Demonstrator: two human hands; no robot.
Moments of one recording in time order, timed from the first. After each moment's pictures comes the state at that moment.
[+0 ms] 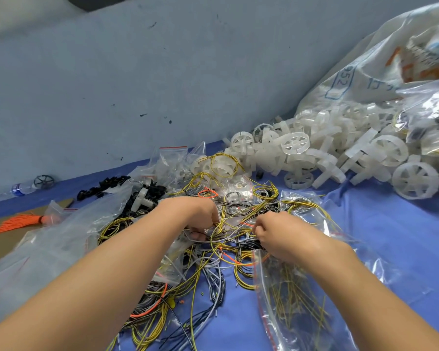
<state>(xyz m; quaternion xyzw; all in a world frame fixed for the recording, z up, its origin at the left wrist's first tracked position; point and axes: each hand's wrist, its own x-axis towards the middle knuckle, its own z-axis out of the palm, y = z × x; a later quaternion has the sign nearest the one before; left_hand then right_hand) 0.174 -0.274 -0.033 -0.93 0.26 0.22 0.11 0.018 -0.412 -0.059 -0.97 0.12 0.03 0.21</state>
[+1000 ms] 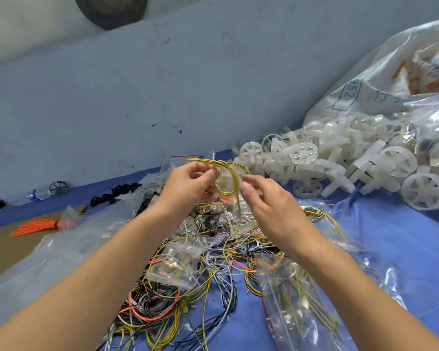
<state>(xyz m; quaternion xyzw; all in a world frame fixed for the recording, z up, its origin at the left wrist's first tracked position) 0.120 -0.244 0.027 -0.76 0.22 0.03 -0.61 0.022 -0.390 -0.025 -0.84 0.02 -0.26 0.48</state>
